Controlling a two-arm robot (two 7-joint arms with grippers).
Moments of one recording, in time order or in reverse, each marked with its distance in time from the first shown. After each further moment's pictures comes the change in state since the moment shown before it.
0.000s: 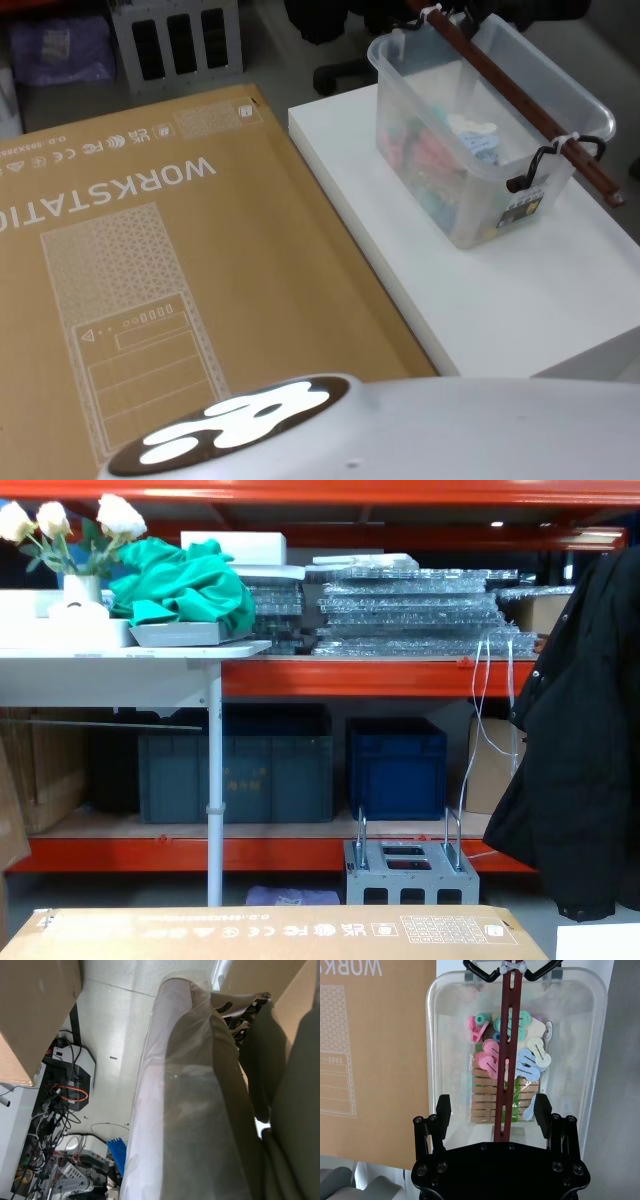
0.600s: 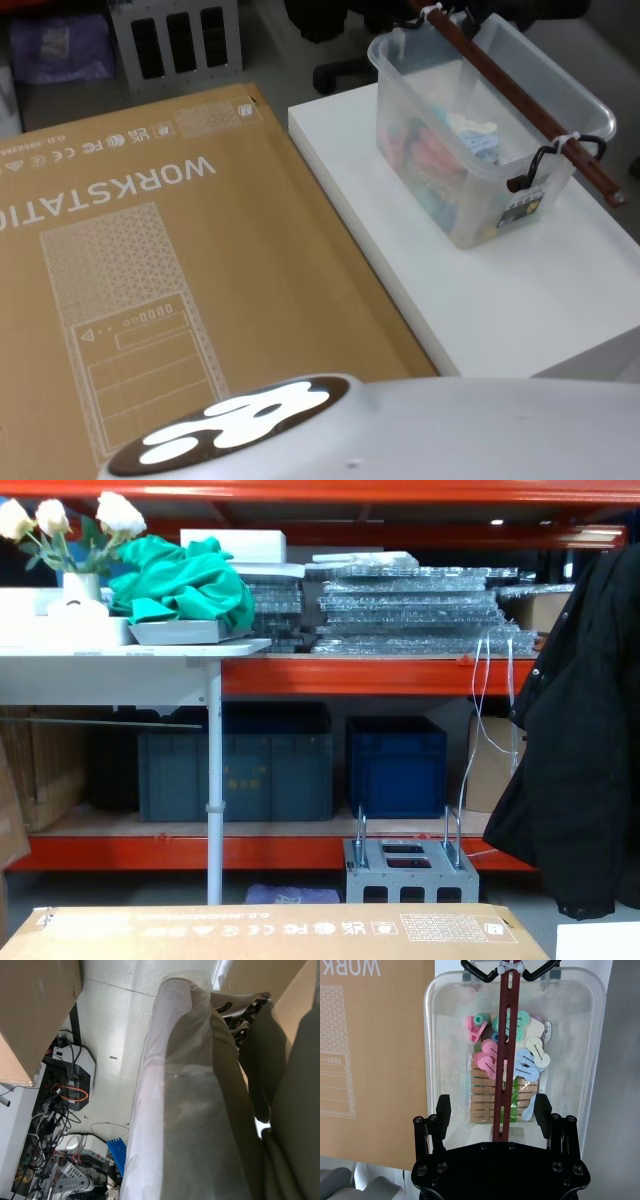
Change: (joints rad) left arm 0.000 0.000 0.000 0.000 0.000 0.000 0.000; right arm 0.000 0.001 0.000 0.000 -0.002 0.000 -0.001
